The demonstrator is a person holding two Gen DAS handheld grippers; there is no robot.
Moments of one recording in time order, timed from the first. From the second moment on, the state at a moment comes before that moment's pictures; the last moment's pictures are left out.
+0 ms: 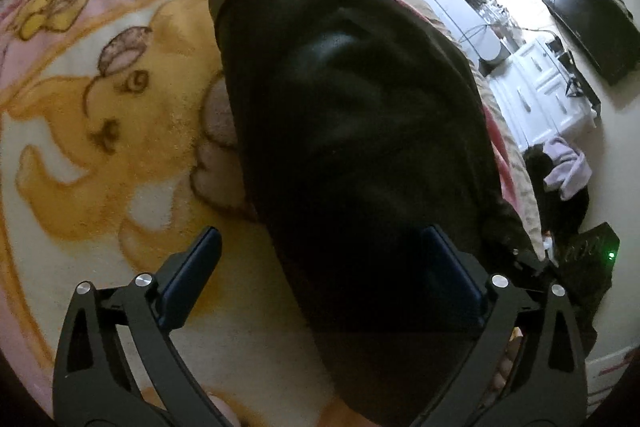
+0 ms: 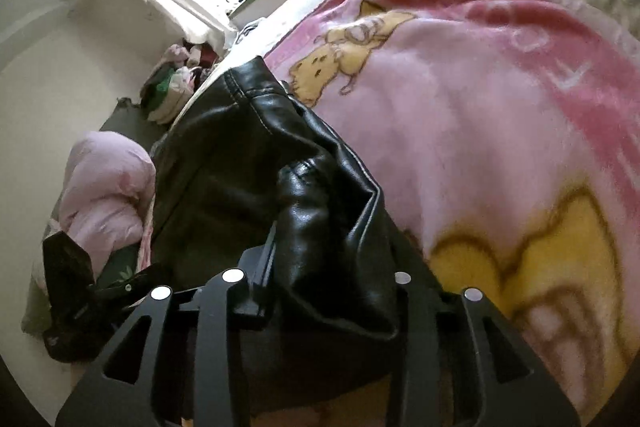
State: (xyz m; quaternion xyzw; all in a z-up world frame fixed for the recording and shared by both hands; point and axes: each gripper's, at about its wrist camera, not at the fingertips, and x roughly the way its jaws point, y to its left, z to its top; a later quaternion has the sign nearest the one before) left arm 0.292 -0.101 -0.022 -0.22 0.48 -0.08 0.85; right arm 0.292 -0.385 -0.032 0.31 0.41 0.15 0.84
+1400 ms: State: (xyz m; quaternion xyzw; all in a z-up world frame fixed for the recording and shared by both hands) left arm 0.284 -0.082 0.003 -0.07 0.46 -0.06 0.88; right arm 0.292 -0.298 0.075 0.09 0.34 0.14 0.93
